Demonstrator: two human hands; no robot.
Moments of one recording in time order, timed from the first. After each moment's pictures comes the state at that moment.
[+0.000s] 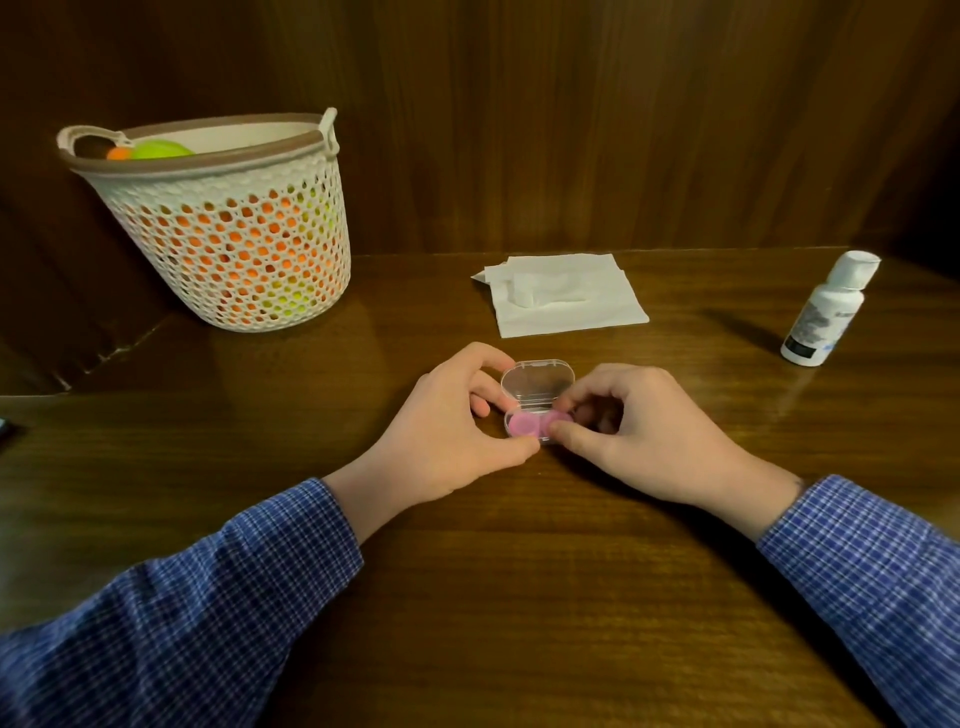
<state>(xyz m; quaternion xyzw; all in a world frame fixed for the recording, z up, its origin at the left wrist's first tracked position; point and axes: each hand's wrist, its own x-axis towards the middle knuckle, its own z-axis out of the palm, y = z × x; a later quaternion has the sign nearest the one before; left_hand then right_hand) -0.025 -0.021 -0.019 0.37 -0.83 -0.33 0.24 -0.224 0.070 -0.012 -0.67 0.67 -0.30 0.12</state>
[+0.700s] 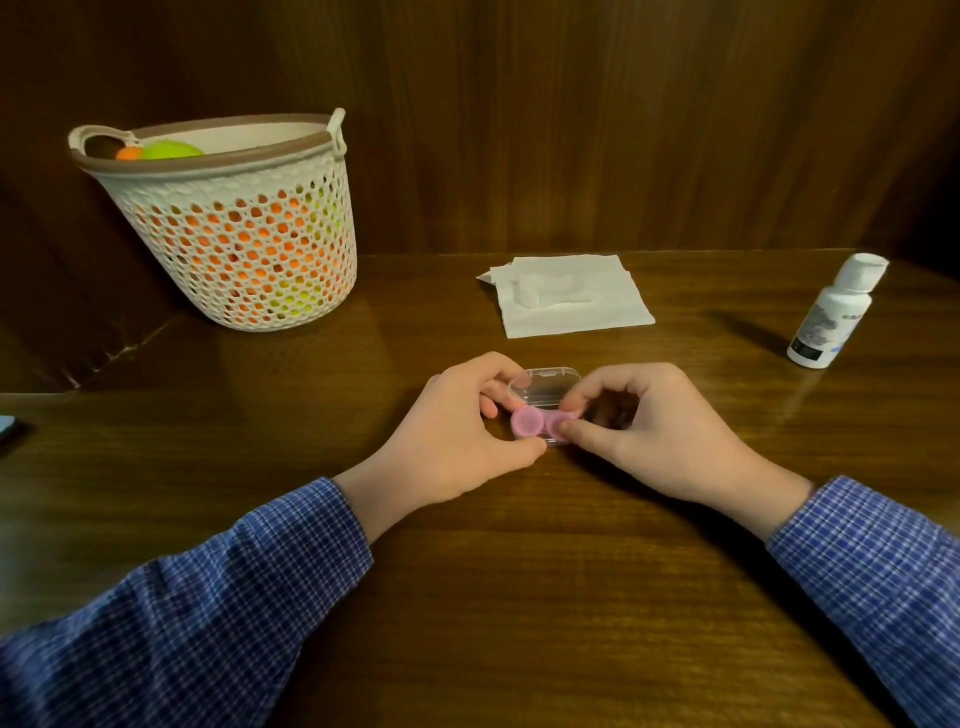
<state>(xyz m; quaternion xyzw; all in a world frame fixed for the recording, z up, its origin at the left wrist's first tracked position) -0.023 -0.020 -0.020 0.35 -0.85 -0.32 0.24 -0.223 0.074 -0.007 -0.65 0.65 -0.36 0.17</state>
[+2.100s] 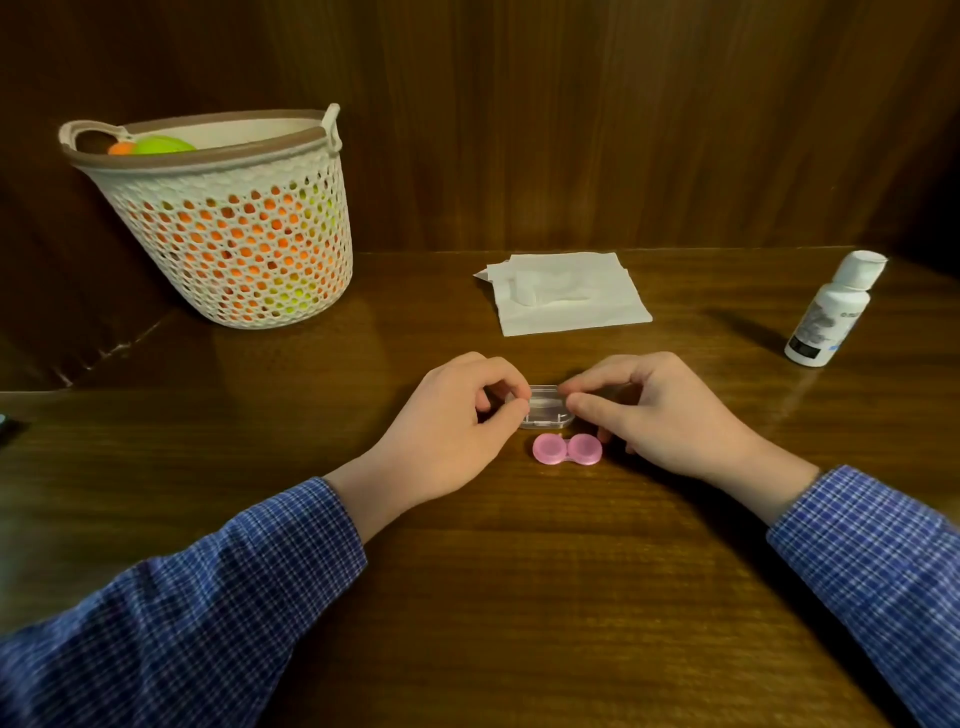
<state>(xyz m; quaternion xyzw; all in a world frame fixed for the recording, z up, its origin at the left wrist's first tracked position) -0.028 -0.016 -0.015 0.35 -0.86 -0.28 0.25 -0.242 0.061 -0.013 -0.63 0.65 -0.37 0.22</state>
